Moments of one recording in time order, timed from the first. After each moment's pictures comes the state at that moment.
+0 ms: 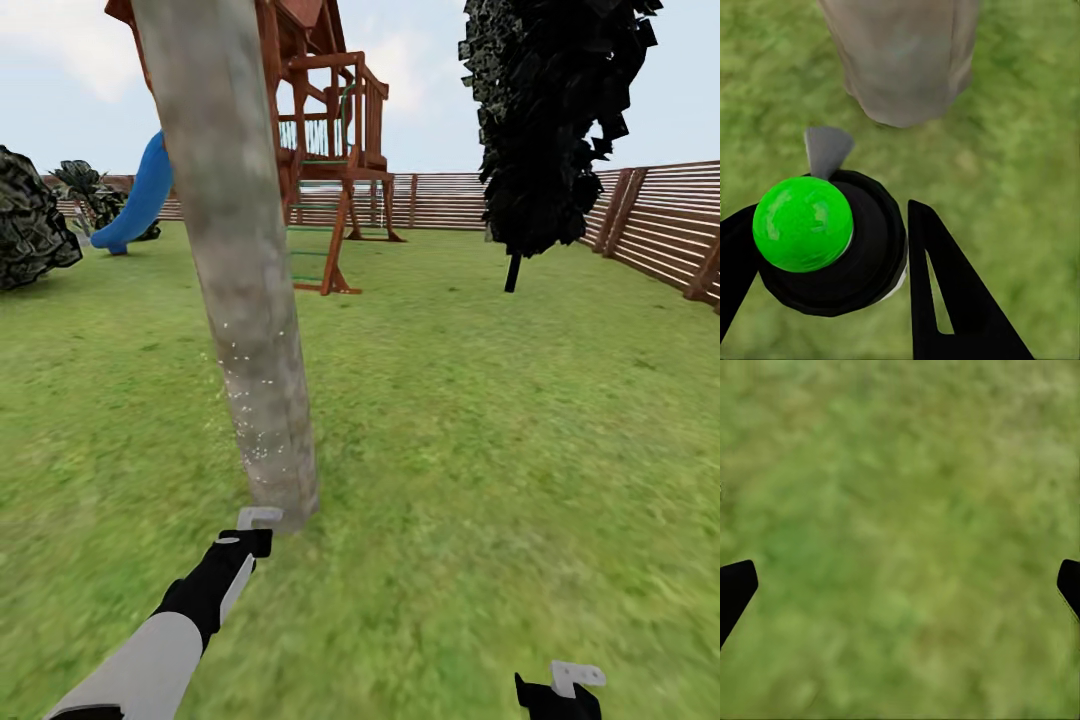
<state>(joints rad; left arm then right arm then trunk) -0.69 -0.06 0.08 -0.51 -0.10 0.29 0.14 -0.42 -0.11 -0.40 -0.14 0.28 -0.30 0.00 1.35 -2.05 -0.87</state>
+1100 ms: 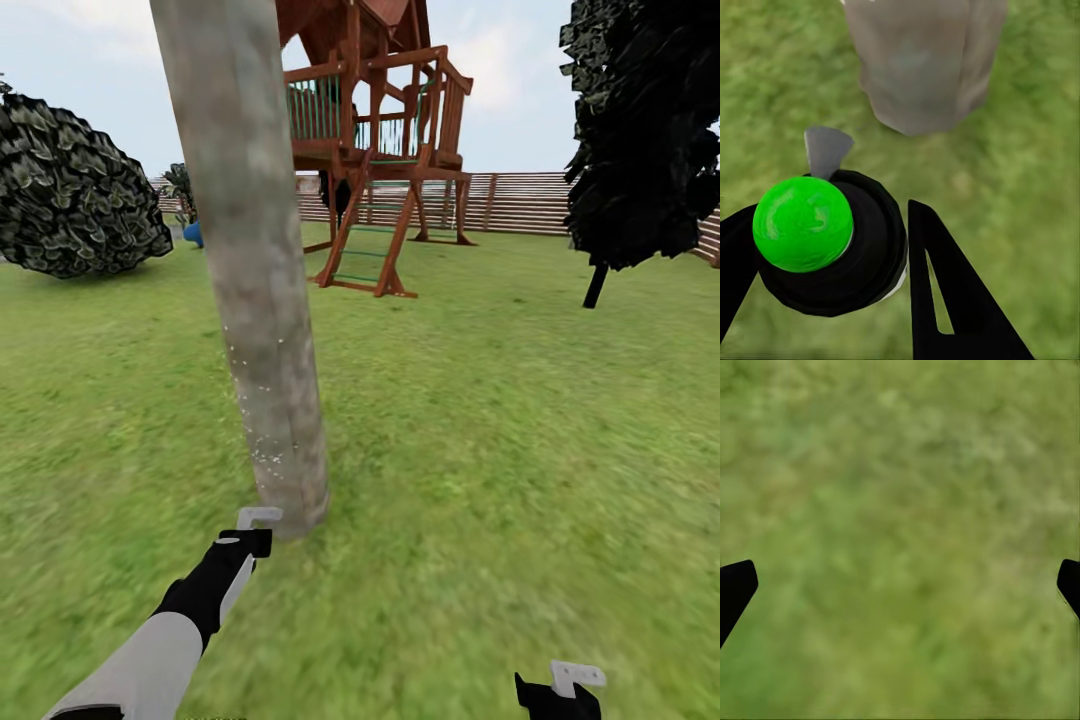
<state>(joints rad) -0.69 -0.06 0.08 -0.51 -0.10 0.29 0.14 -0.42 -0.11 -0.40 -0.14 0.28 -0.30 0.00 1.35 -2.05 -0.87</state>
